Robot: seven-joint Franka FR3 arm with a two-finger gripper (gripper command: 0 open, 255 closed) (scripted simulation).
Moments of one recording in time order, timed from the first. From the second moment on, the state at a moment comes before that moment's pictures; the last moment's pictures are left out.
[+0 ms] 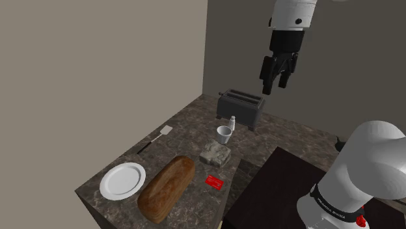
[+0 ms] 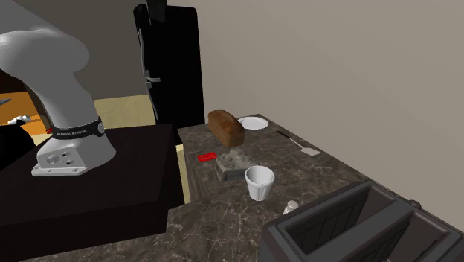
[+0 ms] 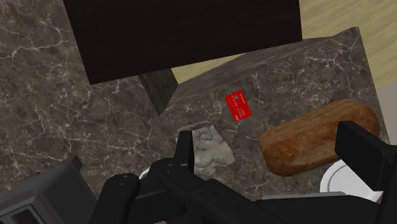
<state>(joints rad) 0.00 -0.77 0.07 -2.35 0.09 1.48 0.17</state>
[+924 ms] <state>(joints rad) -0.05 -0.52 -0.08 -2.48 0.03 1.83 -0.02</state>
